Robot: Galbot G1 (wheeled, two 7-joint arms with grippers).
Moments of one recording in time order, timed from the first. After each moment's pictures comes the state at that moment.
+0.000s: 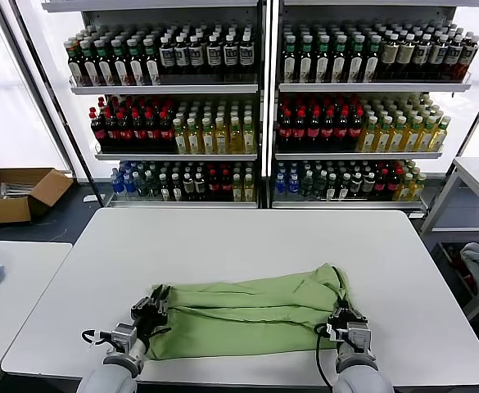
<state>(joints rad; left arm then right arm) 1.37 -1.24 -0.43 -1.88 -0.16 0.28 -0.02 -1.39 1.34 0.38 1.97 0.21 -0.52 0.40</state>
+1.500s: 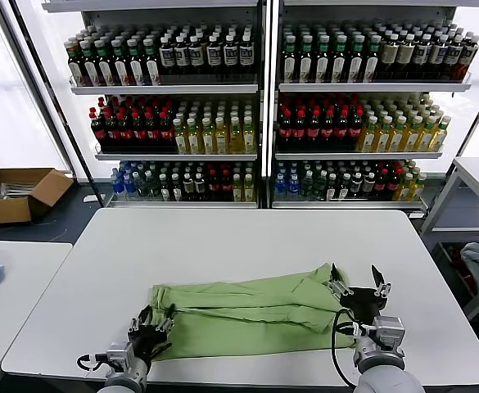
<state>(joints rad) 1.49 -1.37 -0.49 -1.95 -0.24 0.37 -0.10 -1.43 1.28 0.43 2.23 0.25 -0.43 0.39</state>
